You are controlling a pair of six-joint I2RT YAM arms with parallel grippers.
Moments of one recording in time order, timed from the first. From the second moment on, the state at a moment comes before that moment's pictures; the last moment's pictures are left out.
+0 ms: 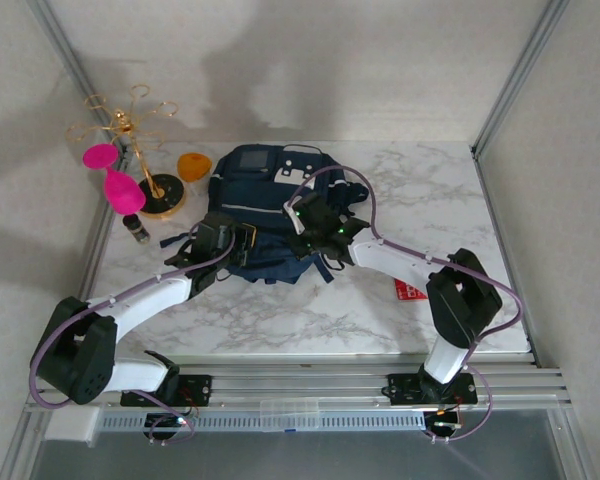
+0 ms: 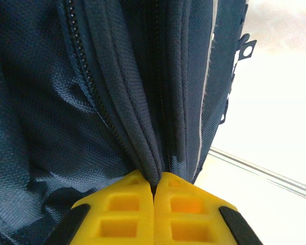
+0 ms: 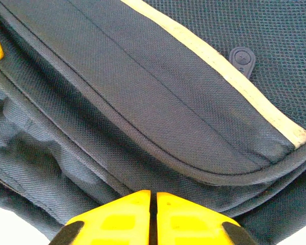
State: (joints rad) left arm -0.45 1.32 0.70 0.07 -0.03 -1.68; right arm 0.81 1.71 1.23 -0.36 0.04 0.14
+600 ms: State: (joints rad) left arm -0.31 1.19 0.71 -0.03 0.14 -1.62; right arm 0.66 1.43 0.94 -0.10 -0.08 0.28
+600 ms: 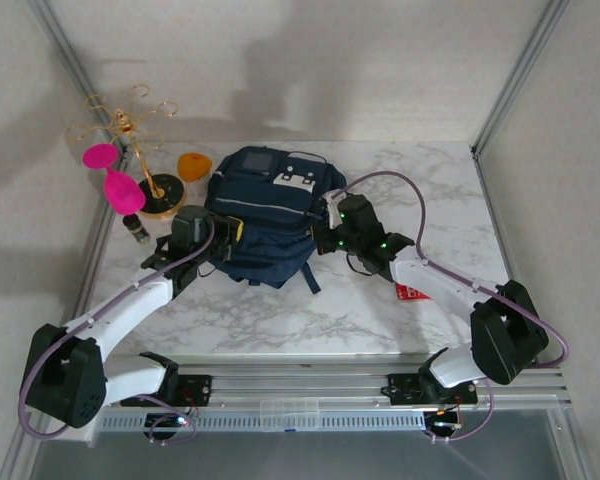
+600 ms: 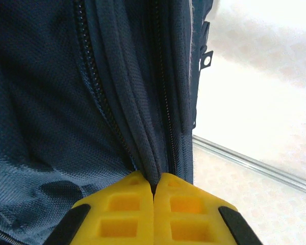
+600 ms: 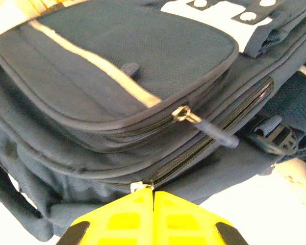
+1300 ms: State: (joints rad) left arm -0.01 1.06 0.69 -0.10 0.25 -1.47; right arm 0.41 1.56 0.80 0.36 0.04 0.28
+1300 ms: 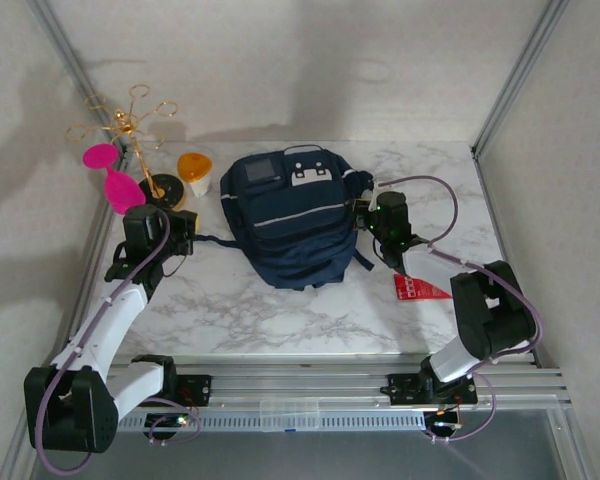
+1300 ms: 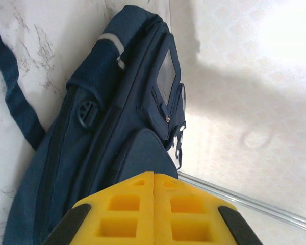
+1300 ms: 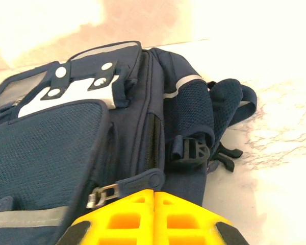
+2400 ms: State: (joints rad) left arm -0.78 1.36 0.66 0.14 -0.17 -1.95; right arm 0.64 1.34 0.64 0.35 -0.03 0.37
